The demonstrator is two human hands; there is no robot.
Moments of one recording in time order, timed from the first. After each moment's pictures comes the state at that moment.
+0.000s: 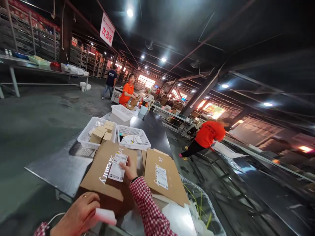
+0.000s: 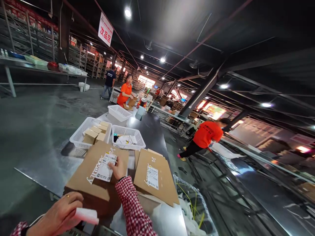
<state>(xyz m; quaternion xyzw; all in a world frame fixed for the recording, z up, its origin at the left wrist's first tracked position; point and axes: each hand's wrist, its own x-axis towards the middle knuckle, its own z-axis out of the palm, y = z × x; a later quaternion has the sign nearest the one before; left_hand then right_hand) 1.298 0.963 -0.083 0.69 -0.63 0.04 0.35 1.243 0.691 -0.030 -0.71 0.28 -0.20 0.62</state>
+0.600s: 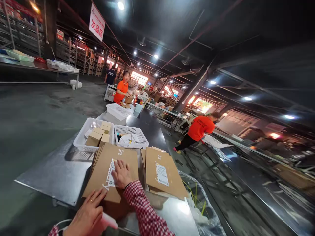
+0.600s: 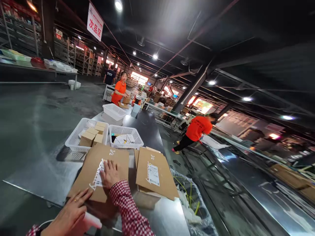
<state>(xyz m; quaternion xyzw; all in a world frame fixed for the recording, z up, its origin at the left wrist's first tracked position) 1.318 0.937 -0.131 0.67 -0.67 0.14 0.27 1.260 0.734 -0.039 -0.95 0.27 0.00 0.16</state>
